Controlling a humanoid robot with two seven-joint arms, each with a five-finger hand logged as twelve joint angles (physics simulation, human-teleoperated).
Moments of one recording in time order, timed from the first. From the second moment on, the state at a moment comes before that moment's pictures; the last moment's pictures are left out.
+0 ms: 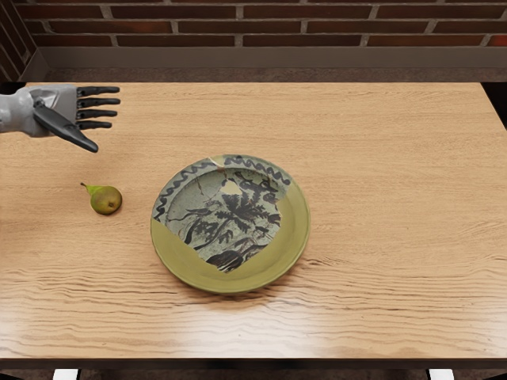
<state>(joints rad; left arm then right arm) -1.12 0.80 -0.24 -0.89 0.02 -0.61 0.25 -0.01 0.00 0.08 0.15 0.04 0.00 -0.09</state>
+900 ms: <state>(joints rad) -1.35 0.82 -0.24 -1.11 0.79 -0.61 0.25 -0.04 0.00 0.07 0.14 0.04 -0.01 -0.10</state>
